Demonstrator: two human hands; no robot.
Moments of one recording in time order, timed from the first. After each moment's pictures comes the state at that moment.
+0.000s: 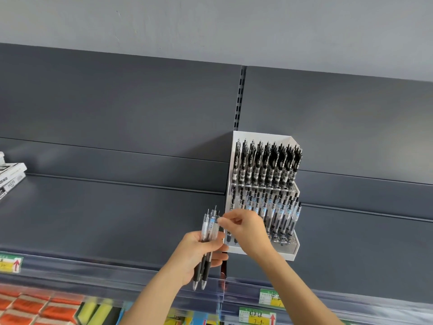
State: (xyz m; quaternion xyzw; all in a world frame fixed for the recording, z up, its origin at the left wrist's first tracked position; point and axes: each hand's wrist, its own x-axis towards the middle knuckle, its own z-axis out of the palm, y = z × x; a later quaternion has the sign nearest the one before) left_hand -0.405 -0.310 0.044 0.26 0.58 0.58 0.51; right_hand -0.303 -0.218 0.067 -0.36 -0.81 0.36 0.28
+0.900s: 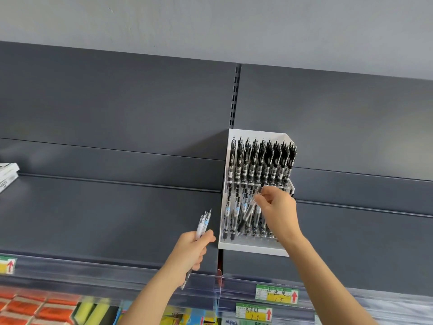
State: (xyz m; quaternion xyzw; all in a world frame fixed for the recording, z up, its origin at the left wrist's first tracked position) left_hand -0.408 -0.306 0.028 0.29 0.67 0.53 0.44; right_hand -0.264 -0.190 0.099 -0.44 -0.77 0.27 0.38
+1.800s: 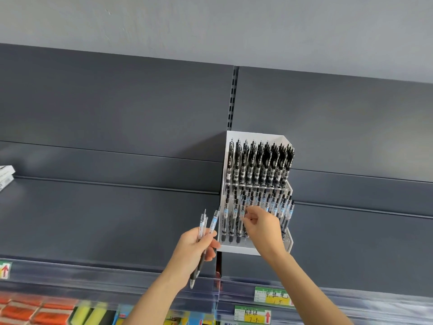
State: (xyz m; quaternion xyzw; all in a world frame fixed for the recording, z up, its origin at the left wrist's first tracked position) left_hand -0.399 -0.307 0.035 0.36 0.62 0.58 0.39; right_hand -0.273 -0.196 0.057 -0.46 -0.79 0.25 0.32
